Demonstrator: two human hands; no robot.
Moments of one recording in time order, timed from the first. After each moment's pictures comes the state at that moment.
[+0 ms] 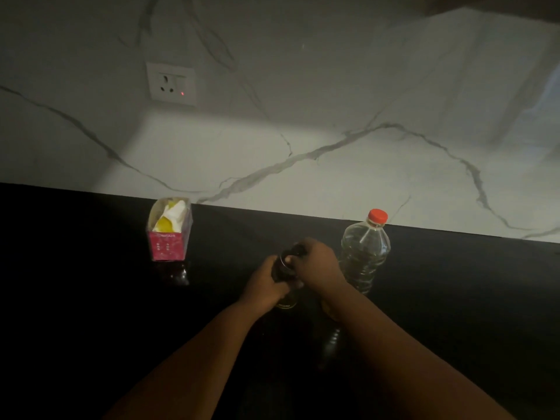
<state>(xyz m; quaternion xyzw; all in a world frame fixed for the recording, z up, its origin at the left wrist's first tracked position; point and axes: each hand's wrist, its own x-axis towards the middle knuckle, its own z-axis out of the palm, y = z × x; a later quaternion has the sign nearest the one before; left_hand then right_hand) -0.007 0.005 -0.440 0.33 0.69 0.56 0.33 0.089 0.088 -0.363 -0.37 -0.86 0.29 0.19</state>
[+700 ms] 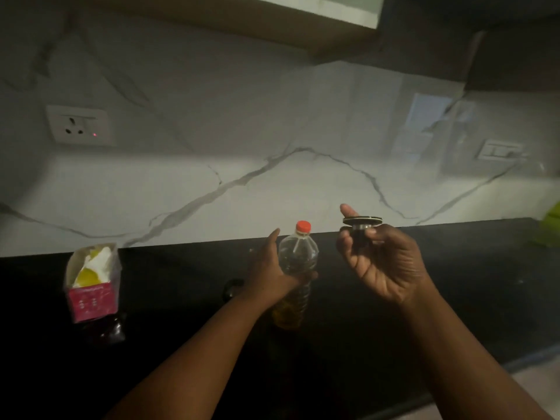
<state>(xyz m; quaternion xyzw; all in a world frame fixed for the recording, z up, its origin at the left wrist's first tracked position) 0.068 0.045 -0.345 0.54 0.68 0.46 0.19 0.269 0.065 -0.236 -0.07 -0.37 0.85 0.36</state>
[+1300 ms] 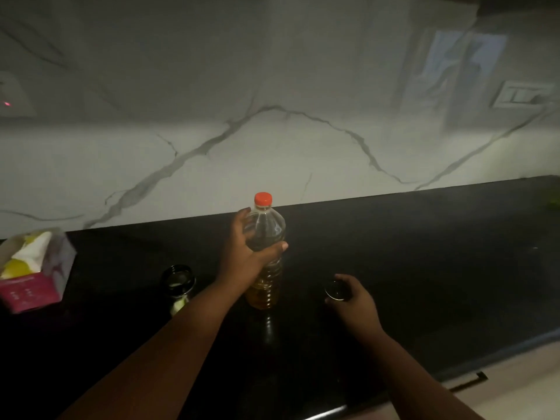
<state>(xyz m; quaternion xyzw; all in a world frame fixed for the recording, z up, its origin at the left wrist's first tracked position) 0.117 0.111 -0.375 0.45 0.62 0.61 0.21 0.345 0.183 -0.447 -0.54 -0.67 0.42 0.29</state>
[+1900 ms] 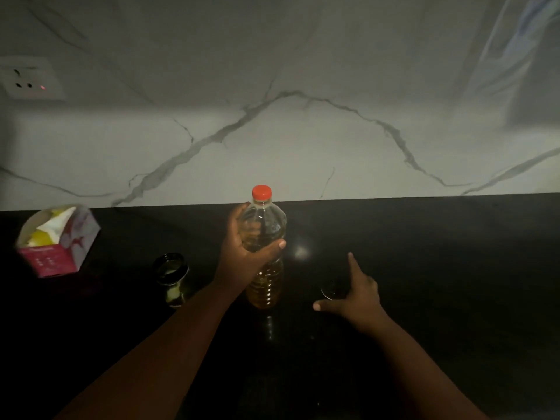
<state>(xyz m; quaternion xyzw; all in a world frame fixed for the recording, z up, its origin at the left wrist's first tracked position) 0.135 0.128 -0.390 0.41 0.63 0.64 0.13 0.349 0.240 -0.429 -0.47 -0.78 0.39 0.13</state>
